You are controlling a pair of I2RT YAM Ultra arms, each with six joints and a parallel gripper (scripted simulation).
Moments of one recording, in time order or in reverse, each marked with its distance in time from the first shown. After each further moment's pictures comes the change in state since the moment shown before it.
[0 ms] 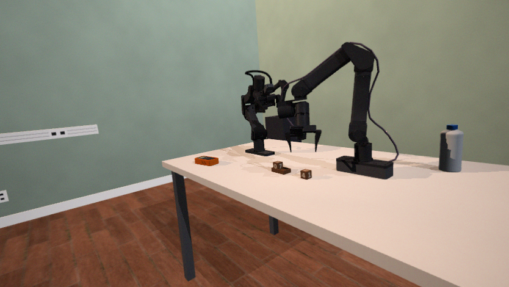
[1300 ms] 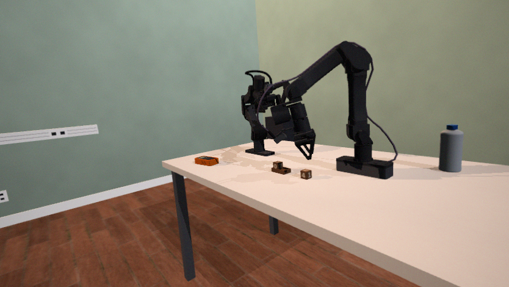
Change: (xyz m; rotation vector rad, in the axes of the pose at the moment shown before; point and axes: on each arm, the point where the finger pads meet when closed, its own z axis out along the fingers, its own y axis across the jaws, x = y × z) left arm 0.015 -0.025 0.023 0.484 -0.159 -1.344; right arm 0.000 0.000 0.000 0.000 0.001 0.000
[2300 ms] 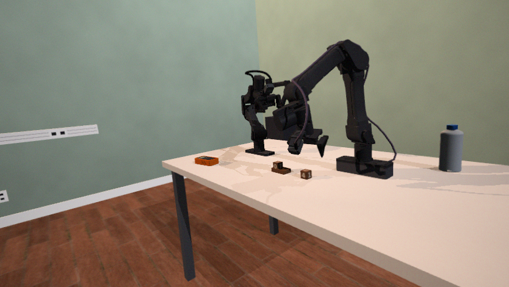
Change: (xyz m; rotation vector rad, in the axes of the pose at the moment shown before) left arm 0.003 0.014 -0.007 0.409 0.127 -1.168; right arm 0.000 0.000 0.000 0.000 0.000 0.000
